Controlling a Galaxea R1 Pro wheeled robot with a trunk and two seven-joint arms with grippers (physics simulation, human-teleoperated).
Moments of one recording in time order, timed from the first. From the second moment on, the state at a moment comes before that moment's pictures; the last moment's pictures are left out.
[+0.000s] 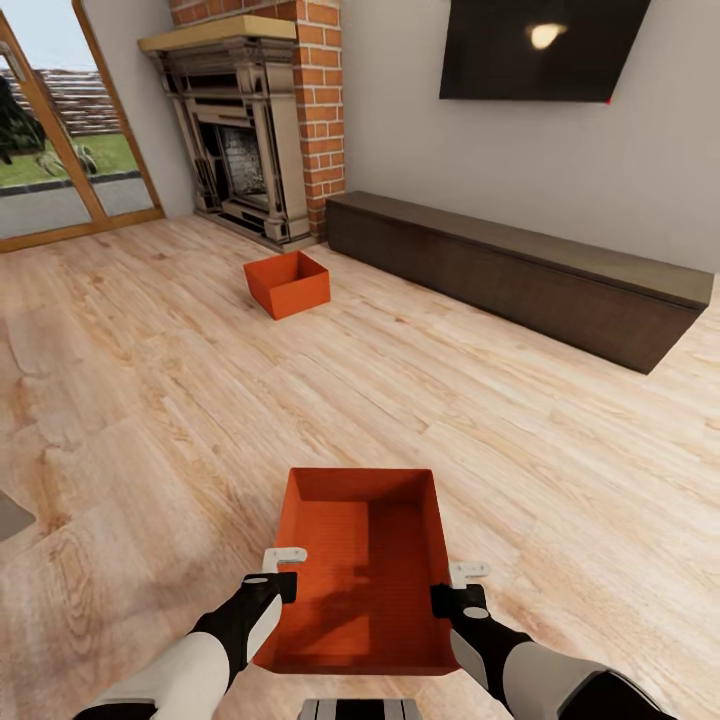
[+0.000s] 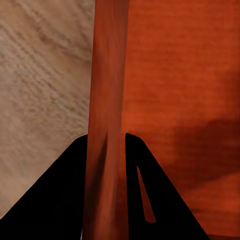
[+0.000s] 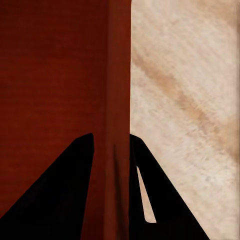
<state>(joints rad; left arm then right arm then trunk) -0.69 -0.14 0.05 -0.26 -0.03 0.18 0.21 -0.72 0.10 0.51 -0.03 -0.43 -0.15 -0.20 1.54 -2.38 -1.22</state>
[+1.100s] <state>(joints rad) -0.69 -0.14 0.05 -0.26 -0.04 0.18 0.21 -0.72 0.10 0.51 -0.02 -0.44 -0.16 -0.20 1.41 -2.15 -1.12</state>
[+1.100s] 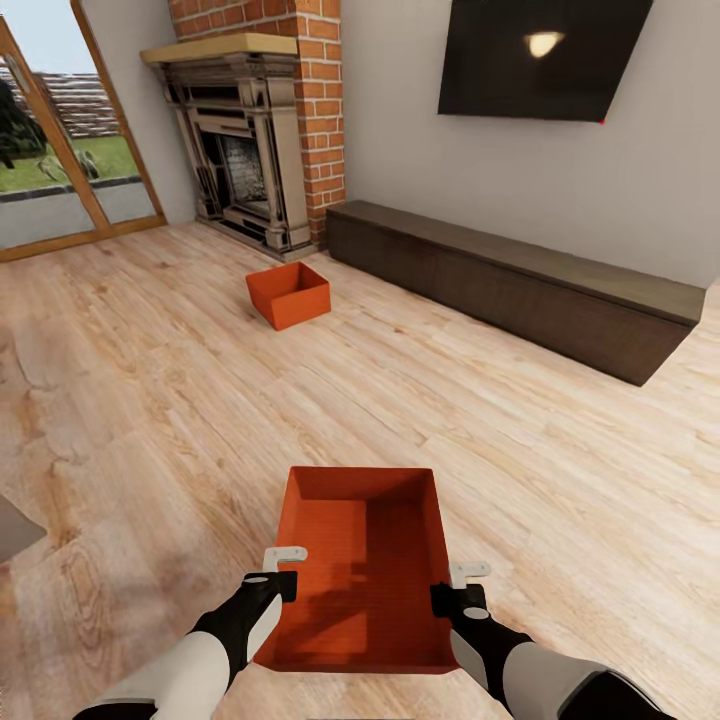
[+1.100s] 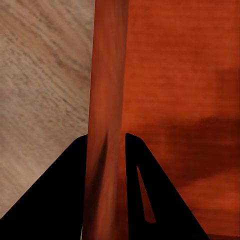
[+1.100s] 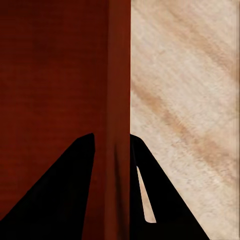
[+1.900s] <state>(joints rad) -0.69 -0.14 0.04 -0.26 -0.03 0.17 0.21 -0.72 0.10 0.51 -0.02 -0.44 -0.16 -0.20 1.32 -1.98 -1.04</state>
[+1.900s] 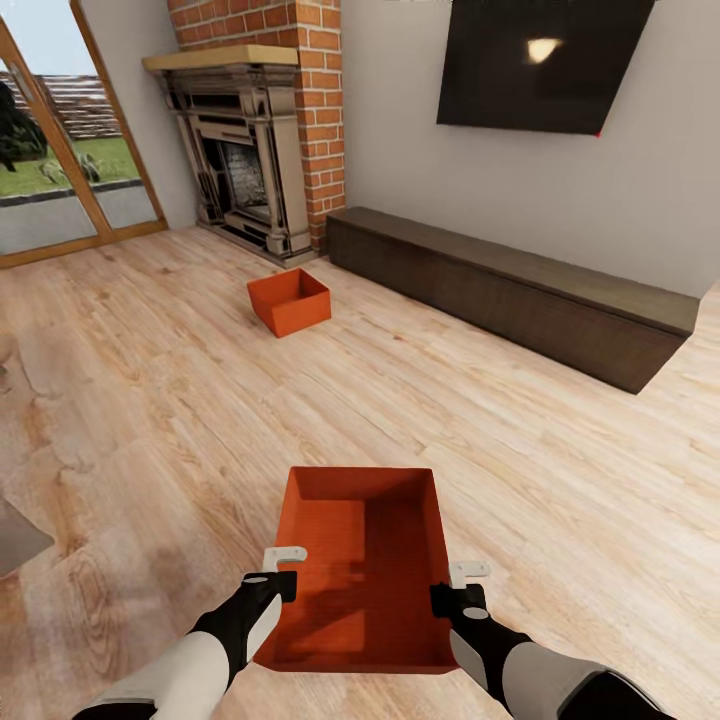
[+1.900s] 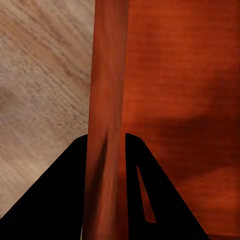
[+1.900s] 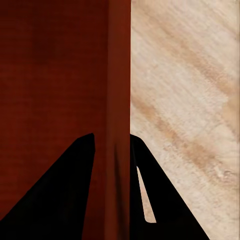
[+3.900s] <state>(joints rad) -0.69 -0.14 0.04 -0.26 -0.03 0.18 0.21 -0.72 0.10 0.51 -0.02 -0.43 -0.16 -0.20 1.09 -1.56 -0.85</state>
